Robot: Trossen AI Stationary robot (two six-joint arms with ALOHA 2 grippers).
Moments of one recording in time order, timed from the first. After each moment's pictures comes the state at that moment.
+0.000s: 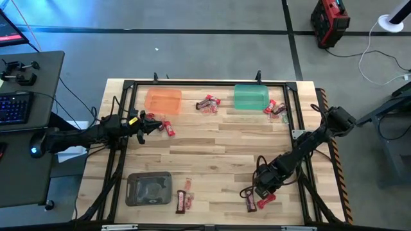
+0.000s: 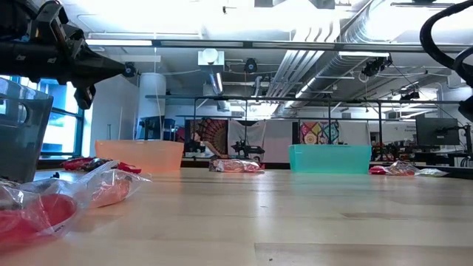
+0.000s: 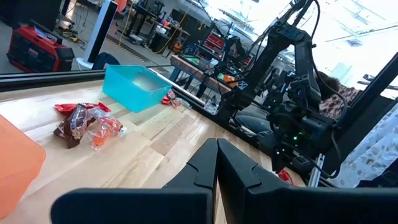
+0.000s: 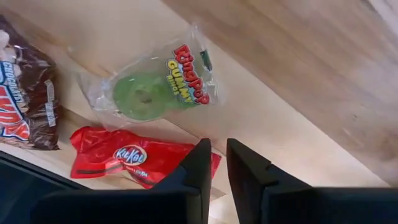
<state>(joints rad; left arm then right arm) 0.14 0.02 0.01 0.02 -0.08 -0.50 0.66 1.57 0.75 -0.57 -0.38 1.60</state>
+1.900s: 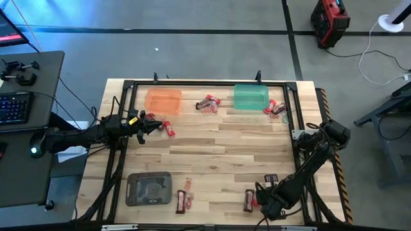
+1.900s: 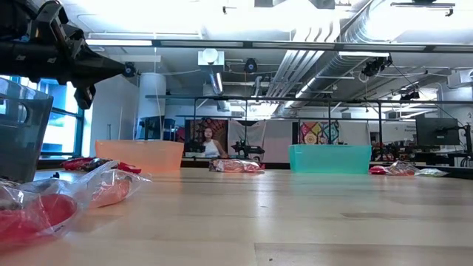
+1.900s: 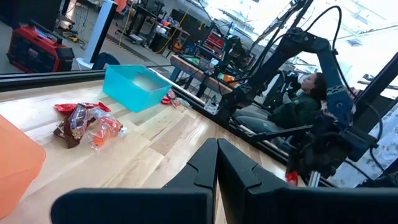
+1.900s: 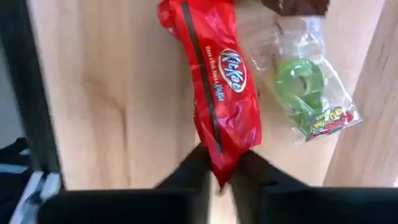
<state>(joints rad) 0.14 0.02 0.01 0.02 -0.08 -0.50 0.91 1.75 1.09 -0.82 -0.07 0.81</state>
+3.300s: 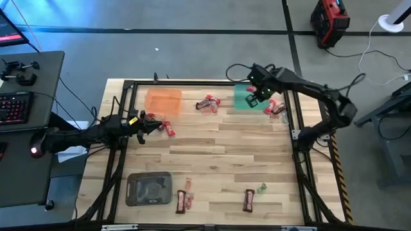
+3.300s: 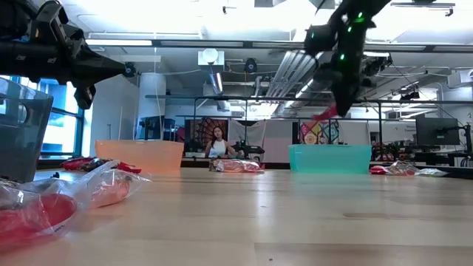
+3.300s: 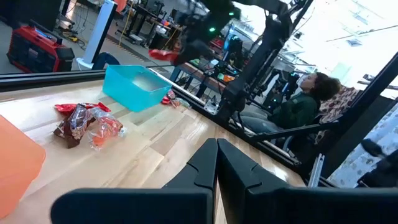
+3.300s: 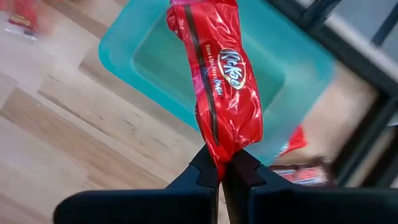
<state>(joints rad) 0.14 0.02 0.01 0.02 -0.08 -0.50 -0.65 1.50 1.24 -1.09 0.13 0.30</state>
